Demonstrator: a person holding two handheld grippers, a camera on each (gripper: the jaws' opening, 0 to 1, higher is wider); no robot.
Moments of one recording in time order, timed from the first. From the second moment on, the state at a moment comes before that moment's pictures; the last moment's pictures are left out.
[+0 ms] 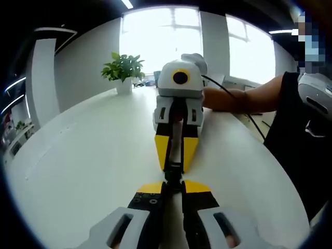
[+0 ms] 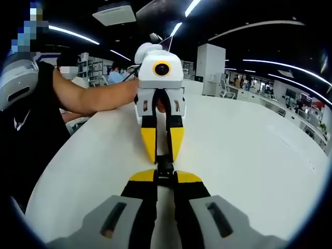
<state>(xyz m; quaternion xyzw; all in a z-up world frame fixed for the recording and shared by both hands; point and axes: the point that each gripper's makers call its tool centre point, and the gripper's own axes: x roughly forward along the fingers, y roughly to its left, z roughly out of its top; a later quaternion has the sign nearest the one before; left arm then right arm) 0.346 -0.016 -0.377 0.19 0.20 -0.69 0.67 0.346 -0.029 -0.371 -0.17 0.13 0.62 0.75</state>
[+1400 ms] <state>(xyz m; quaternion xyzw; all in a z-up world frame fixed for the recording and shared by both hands) 0.337 -0.022 -0.377 0.19 0.19 -0.70 0.66 0.347 -0.022 -0.373 -0.18 0.13 0.64 0.73</state>
